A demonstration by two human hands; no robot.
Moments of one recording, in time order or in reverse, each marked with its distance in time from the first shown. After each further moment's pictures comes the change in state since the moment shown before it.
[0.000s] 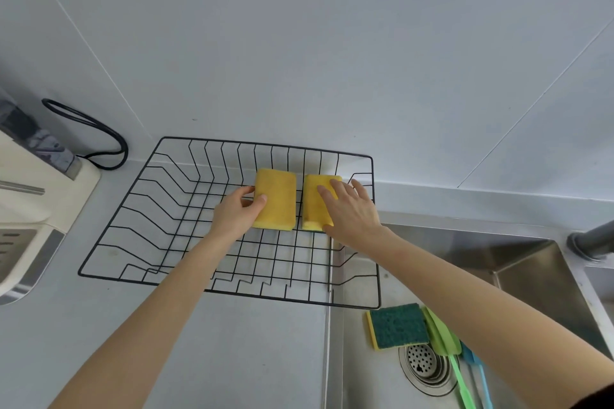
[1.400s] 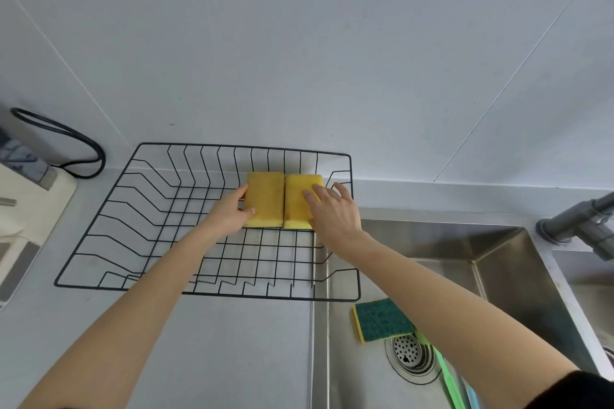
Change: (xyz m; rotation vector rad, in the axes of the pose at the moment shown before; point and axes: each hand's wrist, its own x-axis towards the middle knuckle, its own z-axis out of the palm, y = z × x) left_hand 0.020 0.002 0.009 0.284 -0.254 0.090; right_hand -0.004 -0.001 0.015 0.043 0.116 0.049
